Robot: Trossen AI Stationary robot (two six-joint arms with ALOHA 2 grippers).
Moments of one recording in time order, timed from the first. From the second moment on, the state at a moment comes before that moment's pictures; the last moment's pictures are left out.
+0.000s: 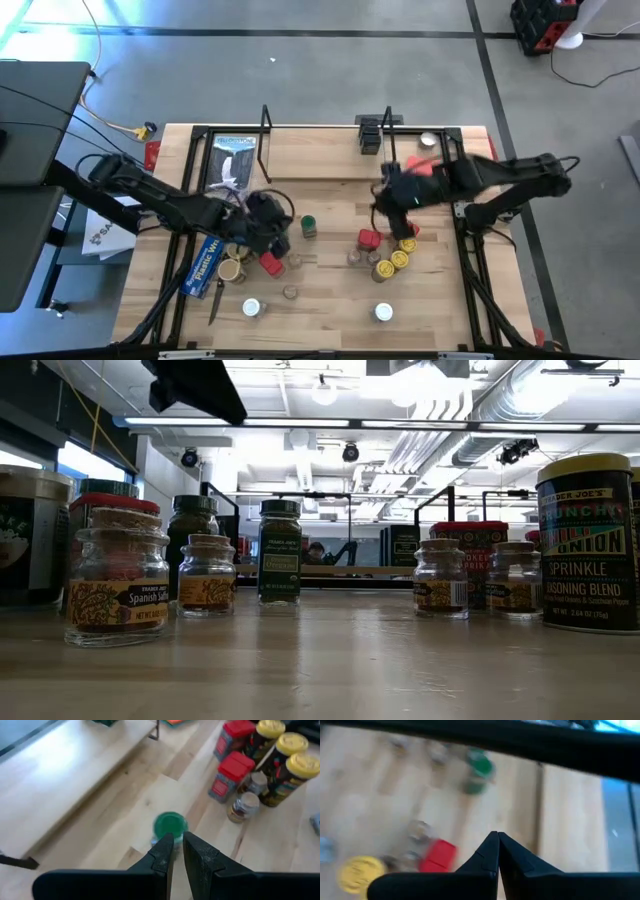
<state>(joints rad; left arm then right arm) -0.39 1.37 1.08 -0.60 -0.65 -0.71 0.22 1.33 1.43 -0.97 0.20 -0.17</state>
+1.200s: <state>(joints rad) -0.42 1.59 1.08 -0.16 -0.66 -0.51 0.55 1.27 1.00 -0.55 0.05 0.24</state>
